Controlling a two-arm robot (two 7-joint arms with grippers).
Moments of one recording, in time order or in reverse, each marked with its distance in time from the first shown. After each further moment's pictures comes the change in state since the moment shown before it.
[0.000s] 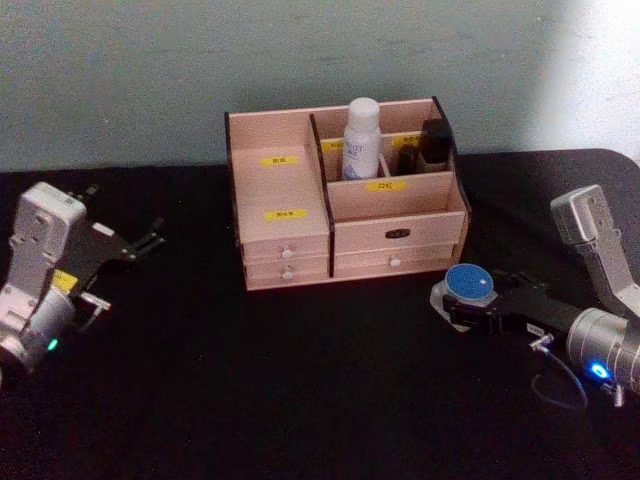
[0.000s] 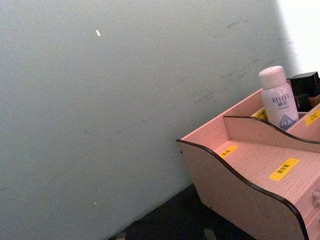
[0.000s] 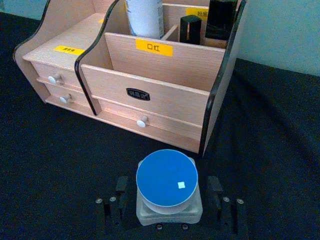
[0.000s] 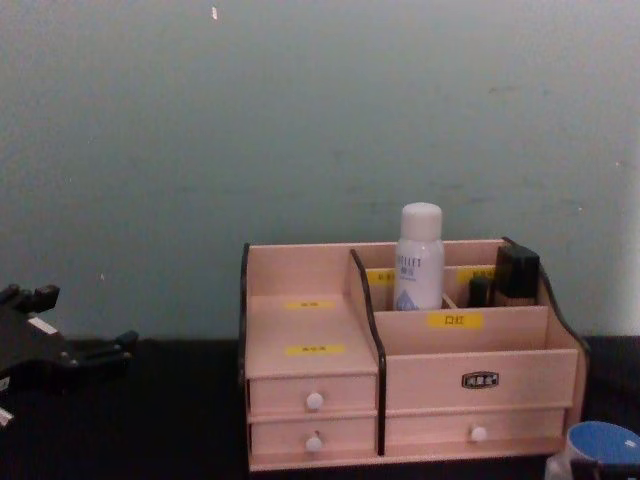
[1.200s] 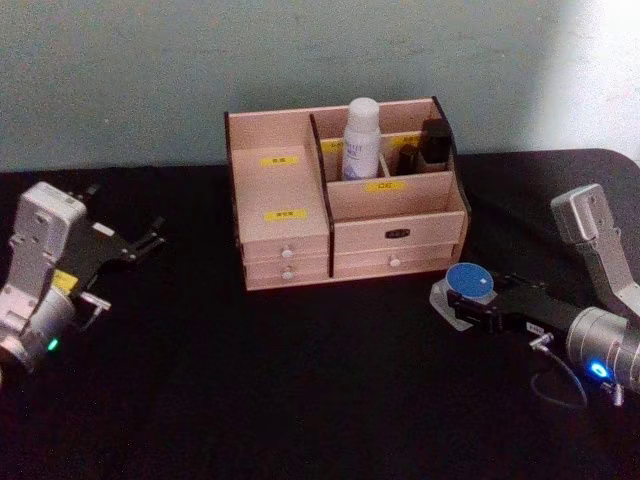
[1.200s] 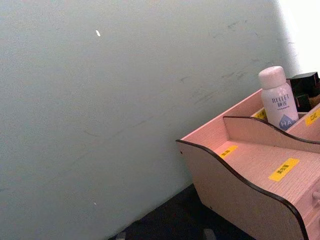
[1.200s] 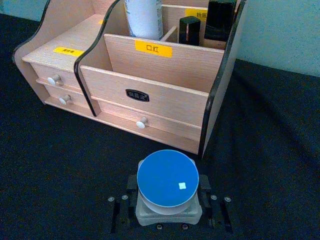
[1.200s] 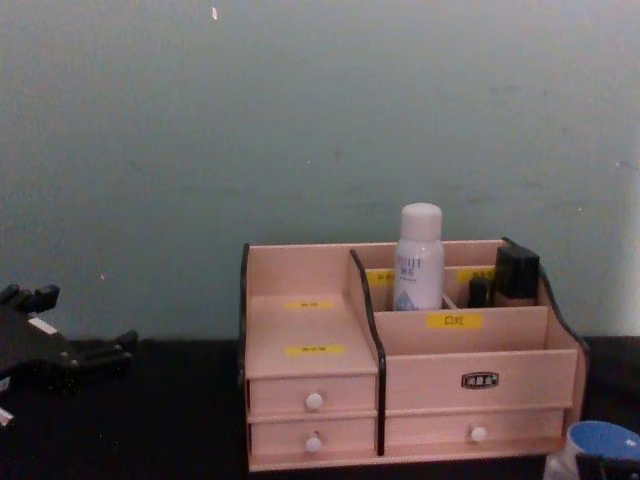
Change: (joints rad) left arm 0.000 0.000 0.000 0.000 0.000 0.000 0.000; right arm 0.002 -0.004 0.001 0.003 -0.001 0.001 0.001
